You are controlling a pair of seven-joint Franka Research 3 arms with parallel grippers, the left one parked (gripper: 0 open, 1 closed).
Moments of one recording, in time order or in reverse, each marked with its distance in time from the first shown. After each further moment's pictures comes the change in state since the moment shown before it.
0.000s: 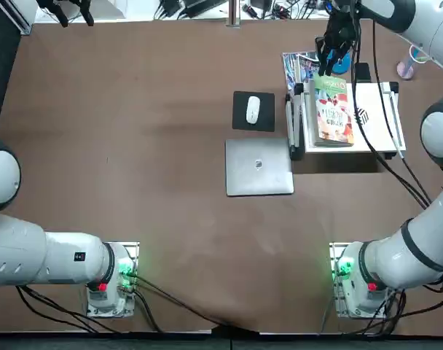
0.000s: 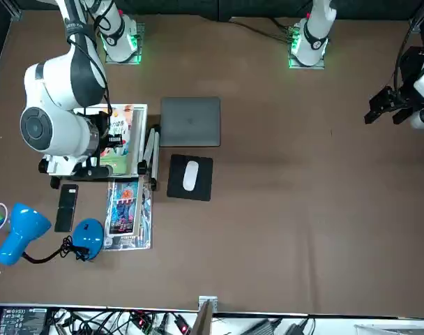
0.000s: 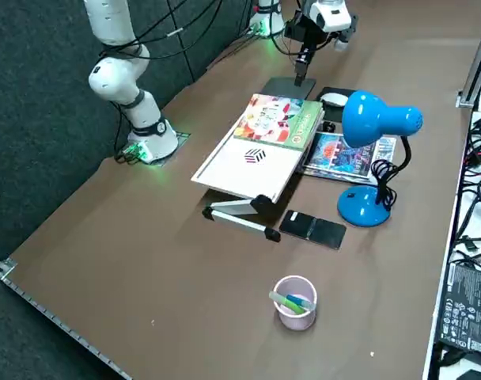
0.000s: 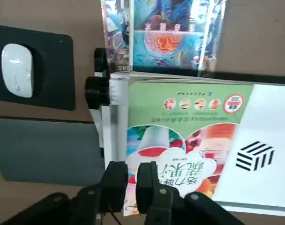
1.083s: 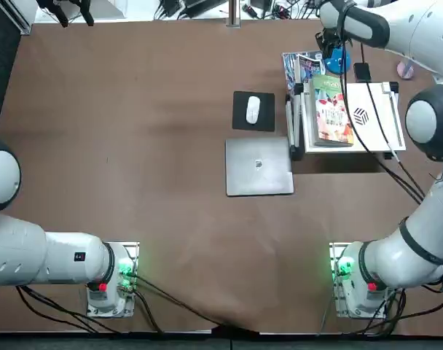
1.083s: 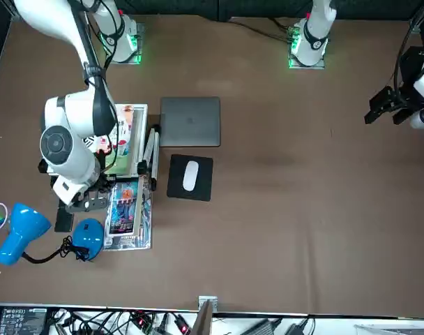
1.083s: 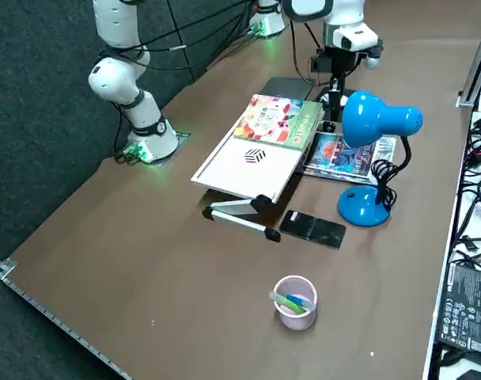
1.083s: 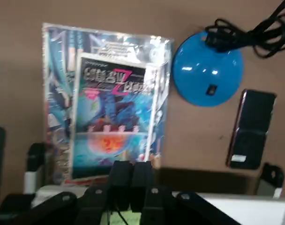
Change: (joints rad) arm -0.016 0.138 -0.012 0.003 -0.273 0.401 -0.018
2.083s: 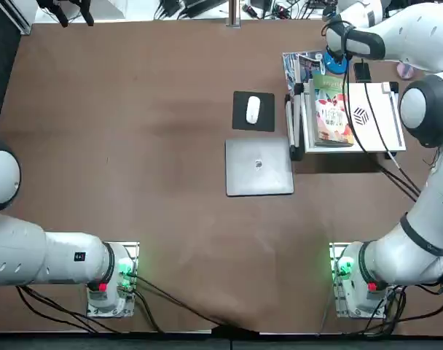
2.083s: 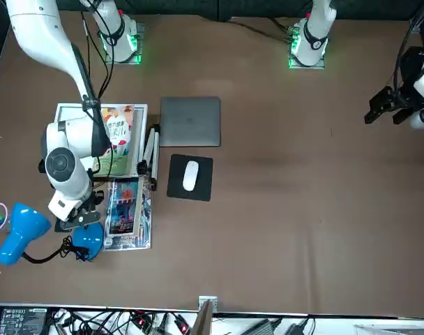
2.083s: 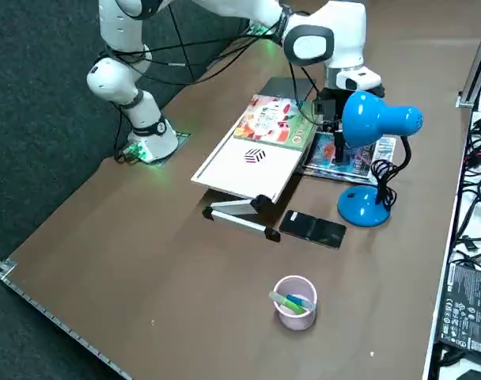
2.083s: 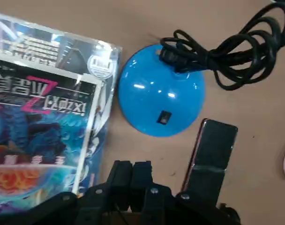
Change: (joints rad) arm -0.086 0.113 -0.005 -0.027 -0.197 0.191 -0.066
